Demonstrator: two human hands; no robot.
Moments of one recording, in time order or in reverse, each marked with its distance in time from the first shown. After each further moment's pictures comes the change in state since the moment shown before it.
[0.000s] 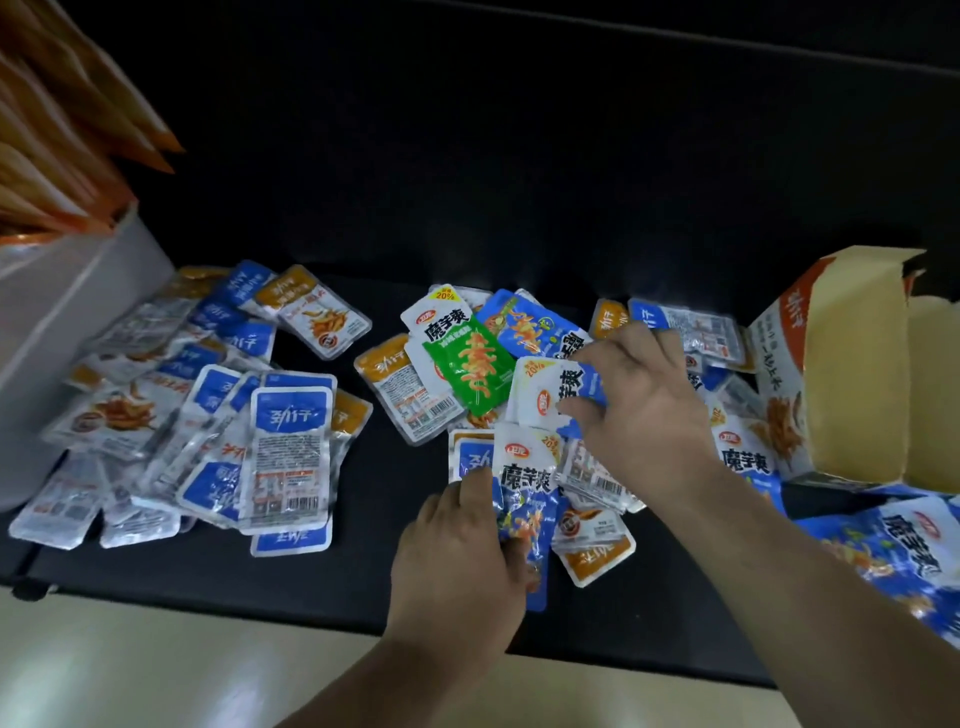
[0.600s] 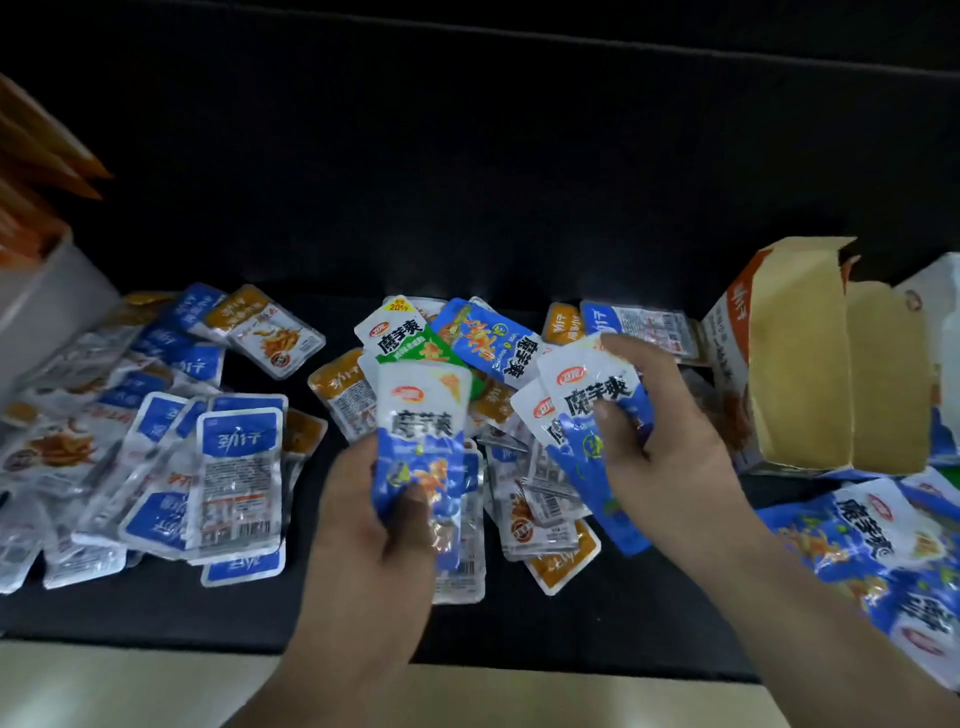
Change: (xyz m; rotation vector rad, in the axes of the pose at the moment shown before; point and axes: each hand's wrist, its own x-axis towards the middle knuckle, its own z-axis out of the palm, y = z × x) left_hand -0.002 0.019 -0.035 -0.749 0.231 -0.227; right_hand -0.050 0.022 -0.043 0.621 -0.037 0.286
